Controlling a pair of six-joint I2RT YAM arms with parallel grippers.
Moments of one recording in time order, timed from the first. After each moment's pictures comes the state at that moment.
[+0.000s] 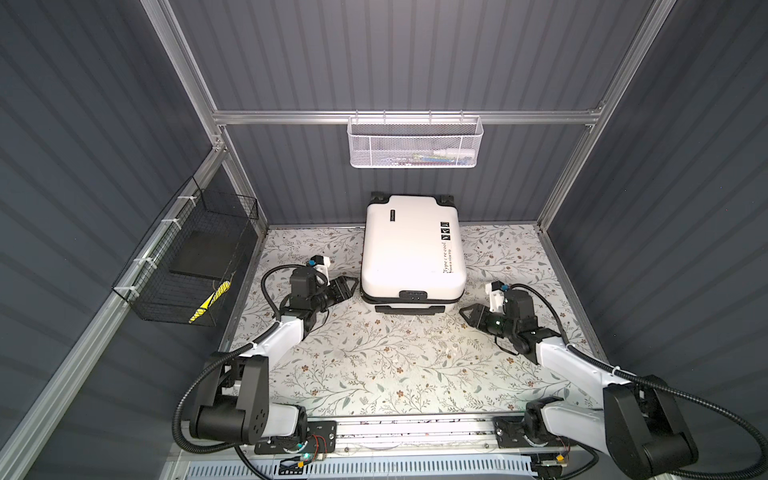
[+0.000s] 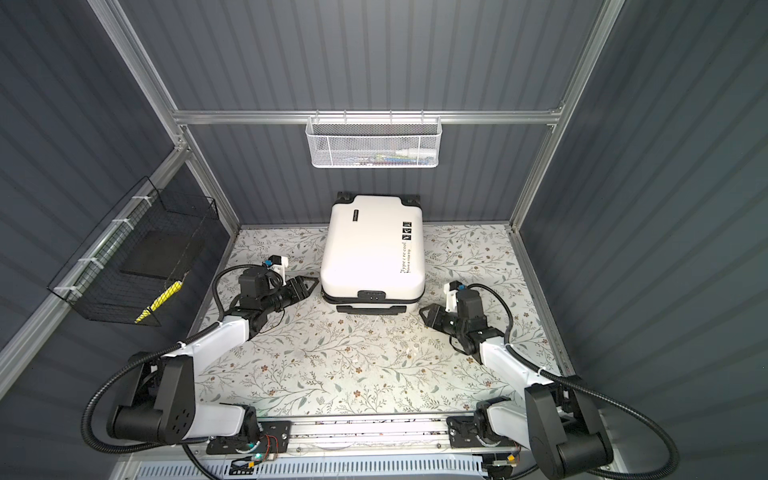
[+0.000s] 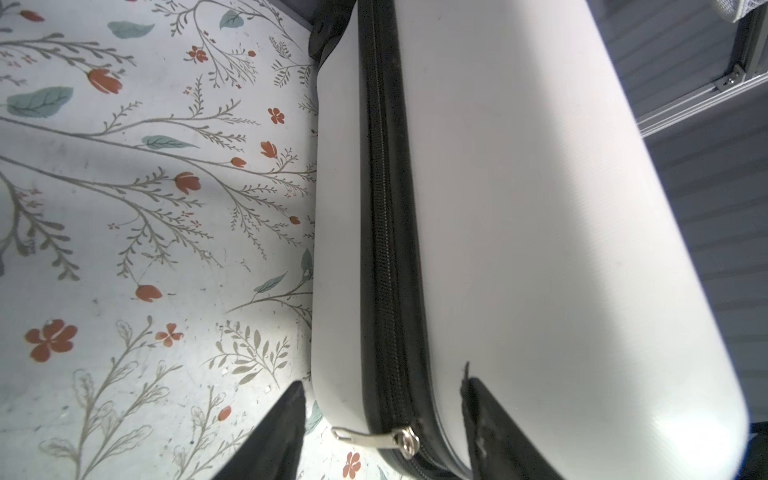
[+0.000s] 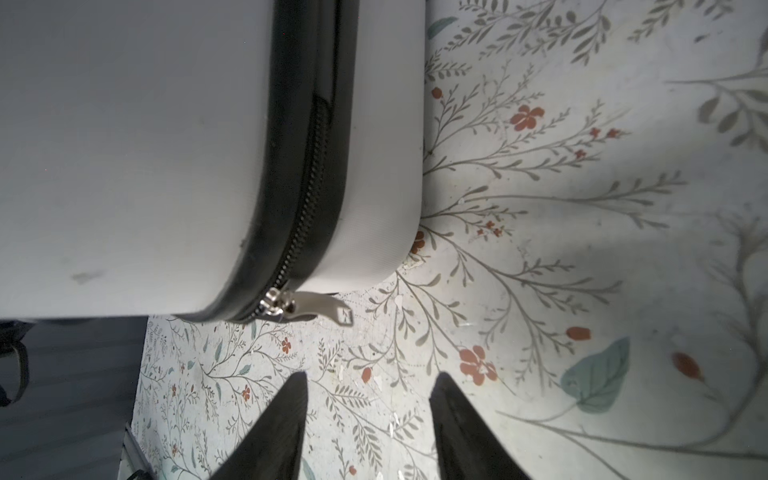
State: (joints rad) left arm -0.16 1.37 0.68 0.19 0.48 -0.59; right arm 0.23 1.19 0.40 0.13 -0.41 0.59
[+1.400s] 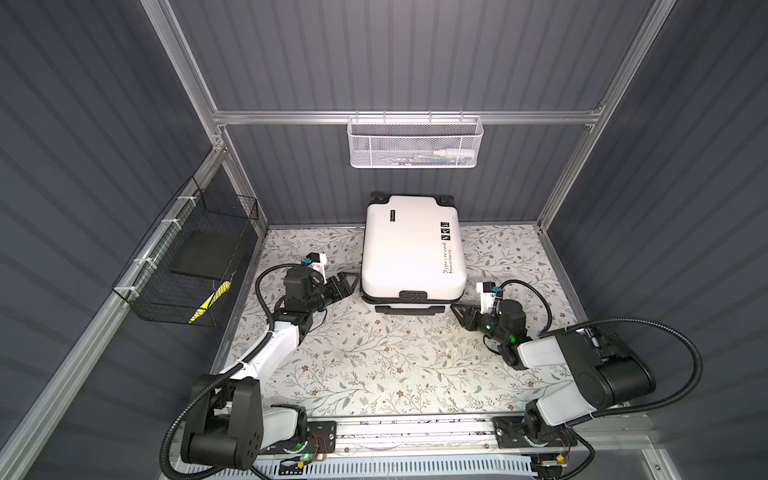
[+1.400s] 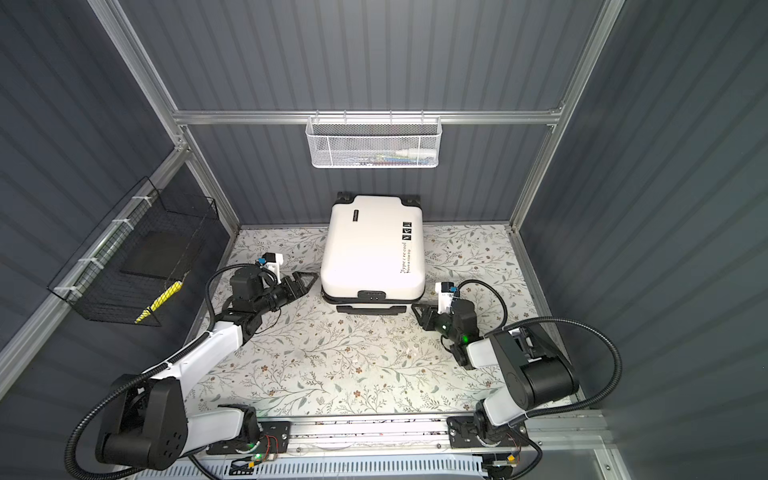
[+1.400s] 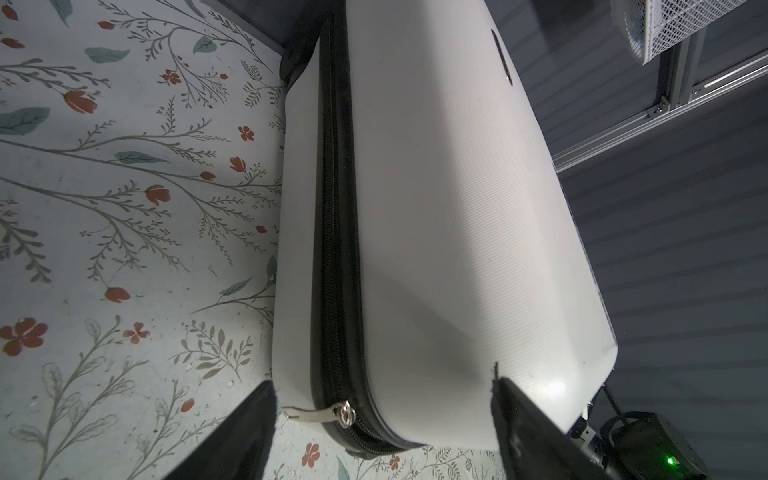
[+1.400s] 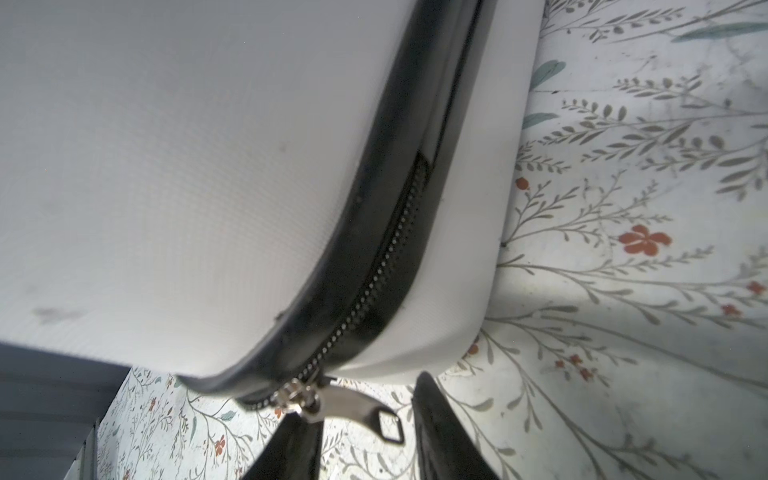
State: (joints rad) left arm -0.16 1.27 0.68 0.15 0.51 -0.65; right arm 0.26 1.55 0.28 0.90 -0.45 0.55
